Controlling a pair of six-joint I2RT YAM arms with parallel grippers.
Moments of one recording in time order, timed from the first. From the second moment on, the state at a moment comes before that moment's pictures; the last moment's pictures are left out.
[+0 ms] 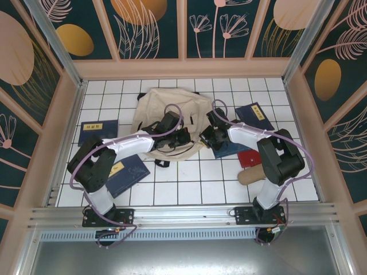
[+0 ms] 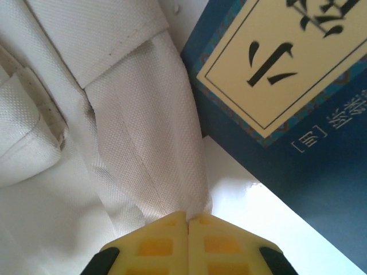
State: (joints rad) left arm -0.72 1.75 1.07 -0.14 0.20 -0.86; right arm 0.52 1.74 1.01 -0.40 -0.21 1.23
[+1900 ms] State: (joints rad) left arm -0.57 1.40 0.91 -0.30 0.01 -0.71; right arm 0.60 1.58 1.08 -0.30 -0.35 1.27
